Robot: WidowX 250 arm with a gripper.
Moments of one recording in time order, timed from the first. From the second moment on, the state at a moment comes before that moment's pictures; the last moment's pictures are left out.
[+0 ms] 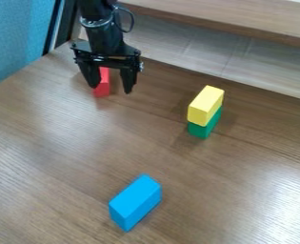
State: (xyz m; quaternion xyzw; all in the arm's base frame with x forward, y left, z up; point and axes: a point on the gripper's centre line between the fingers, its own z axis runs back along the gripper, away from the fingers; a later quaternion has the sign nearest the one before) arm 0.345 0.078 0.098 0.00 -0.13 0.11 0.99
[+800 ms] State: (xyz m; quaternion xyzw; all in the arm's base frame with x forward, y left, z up) arm 0.302 0.039 0.088 -0.01 -0.11 0.07 0.99
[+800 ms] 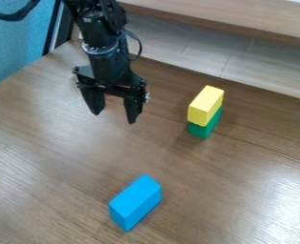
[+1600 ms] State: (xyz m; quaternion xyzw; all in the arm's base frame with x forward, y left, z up) arm 0.254 -0.021 0.071 -0.04 -0.10 -0.04 0.99
